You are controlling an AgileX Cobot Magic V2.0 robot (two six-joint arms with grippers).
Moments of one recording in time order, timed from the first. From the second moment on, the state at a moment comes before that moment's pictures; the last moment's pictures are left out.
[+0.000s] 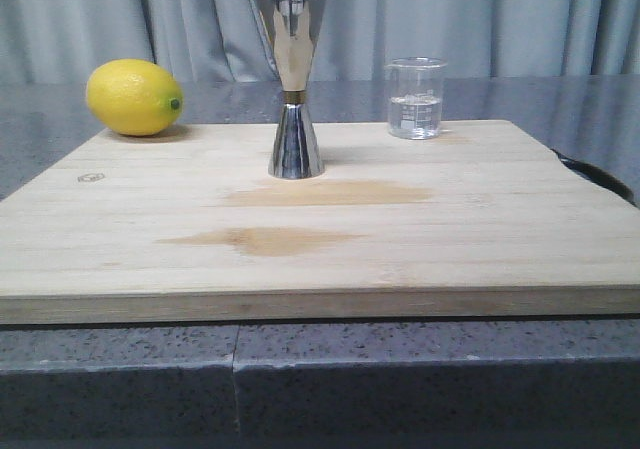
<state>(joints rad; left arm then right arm) -0.01 -0.01 0.00 -0.05 0.04 0.14 -0.02 -0.01 0.03 0.00 -0.05 0.08</state>
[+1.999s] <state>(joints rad) -0.01 0.29 -0.48 -0.18 0.22 0.16 -0.02 0.24 -0.41 -0.13 0.25 0.08</state>
